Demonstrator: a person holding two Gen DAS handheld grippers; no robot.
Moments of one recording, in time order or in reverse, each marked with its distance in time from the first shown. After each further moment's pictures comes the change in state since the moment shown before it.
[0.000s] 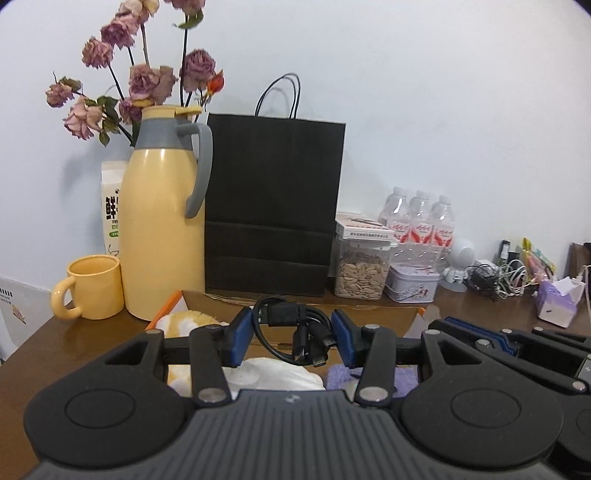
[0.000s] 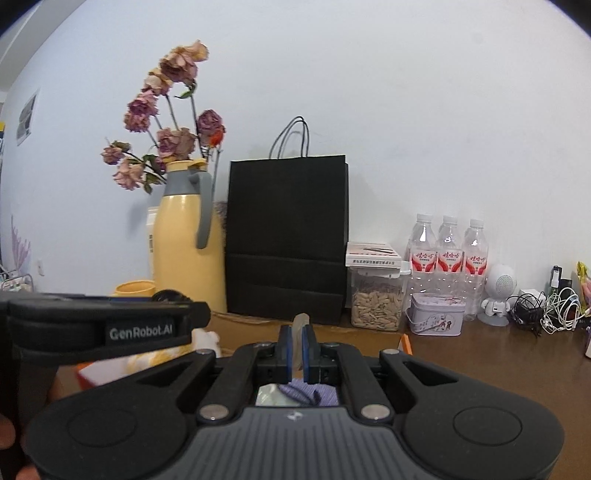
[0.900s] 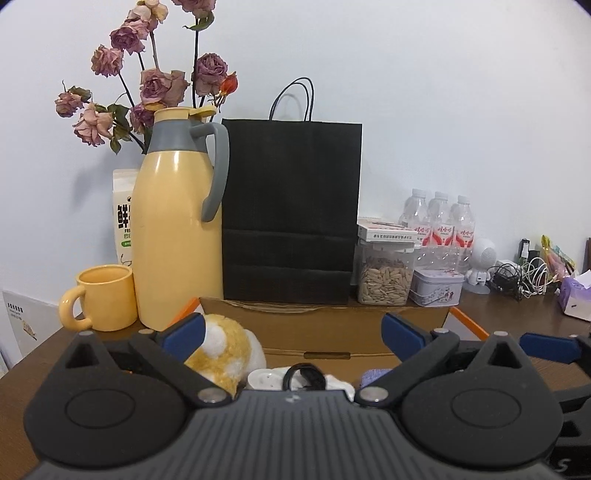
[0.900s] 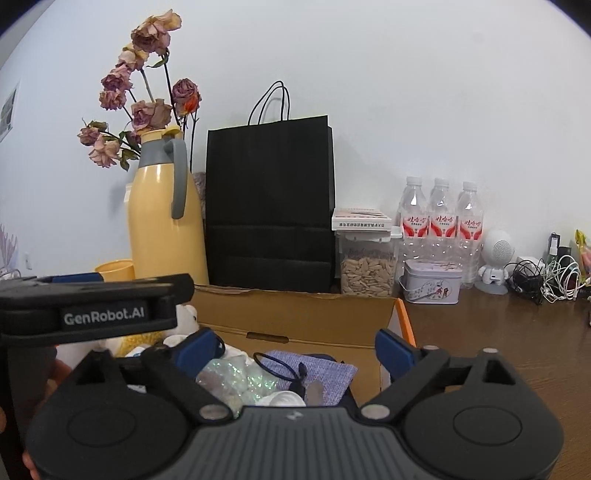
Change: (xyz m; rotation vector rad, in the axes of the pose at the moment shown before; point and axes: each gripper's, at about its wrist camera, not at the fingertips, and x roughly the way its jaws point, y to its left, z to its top) left arm 0.014 0.012 -0.019 0.036 -0.065 0.044; right arm 0.024 -0.011 -0.026 0.036 0.067 -0.027
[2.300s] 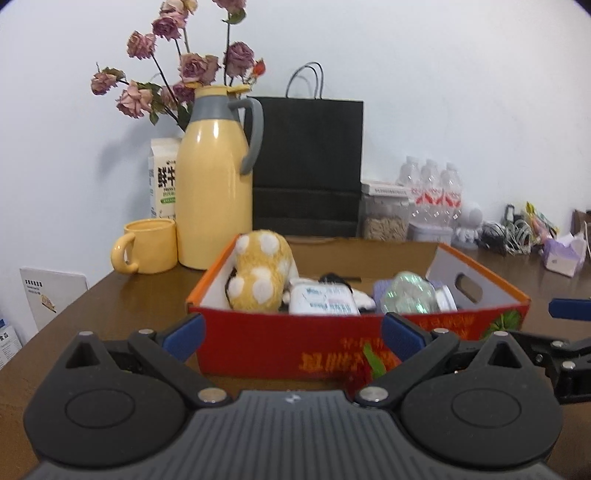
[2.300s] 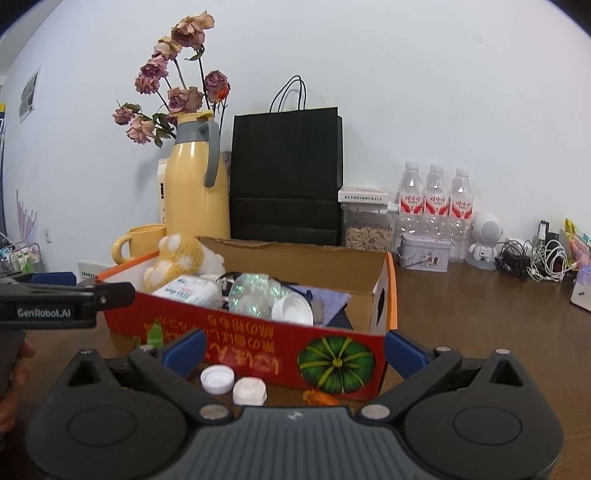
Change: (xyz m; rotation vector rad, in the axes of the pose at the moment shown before) left arm -0.095 0.038 -0.052 0.024 0.081 -0.010; right arm -0.086 0.001 -0.046 -0.040 0.053 0.037
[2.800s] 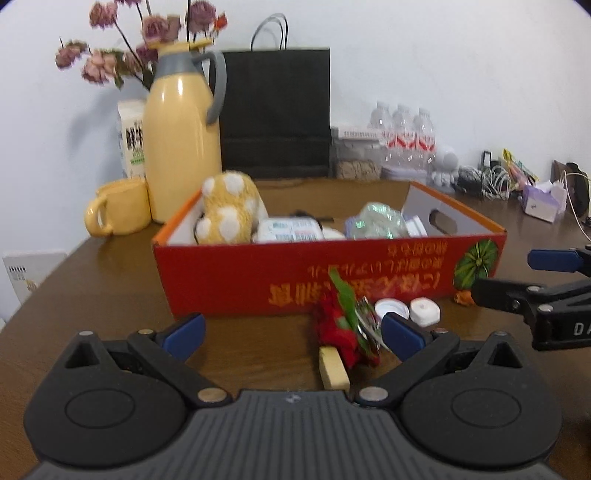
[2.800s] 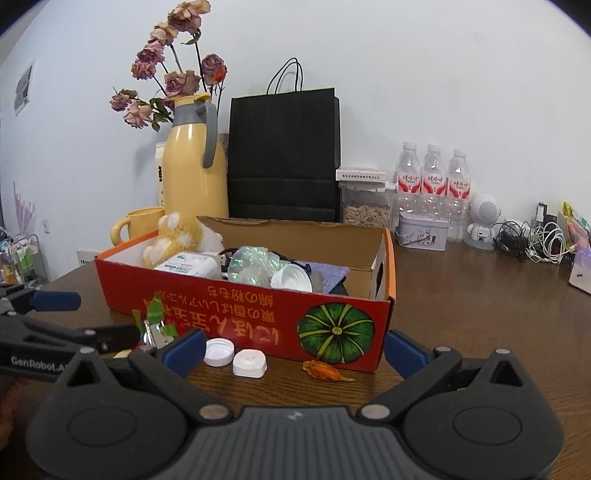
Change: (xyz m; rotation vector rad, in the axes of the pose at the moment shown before) left arm 0.003 -0.012 -0.022 0.061 0.164 -0.075; right arm -0.001 -0.001 -0.011 0.013 0.057 -0.004
